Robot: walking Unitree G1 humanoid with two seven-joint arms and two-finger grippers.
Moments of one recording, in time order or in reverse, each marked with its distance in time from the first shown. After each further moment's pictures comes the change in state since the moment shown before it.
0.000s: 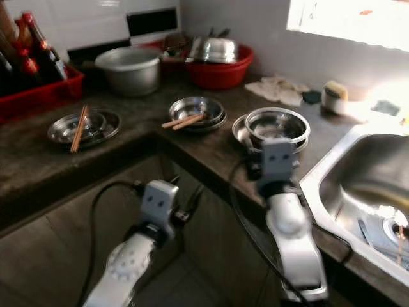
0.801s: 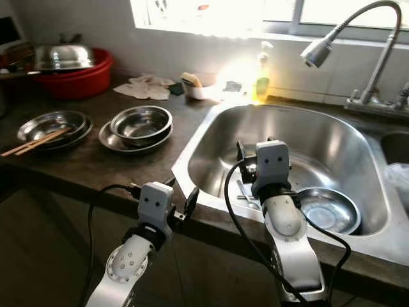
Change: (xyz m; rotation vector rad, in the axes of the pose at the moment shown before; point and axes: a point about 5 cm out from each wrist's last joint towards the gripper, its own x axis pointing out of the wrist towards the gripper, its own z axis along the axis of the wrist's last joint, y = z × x) left arm -0.001 -0.010 0.002 -0.039 0.009 -0.017; right arm -0.010 -0.010 -0.012 -0.042 0.031 -0.045
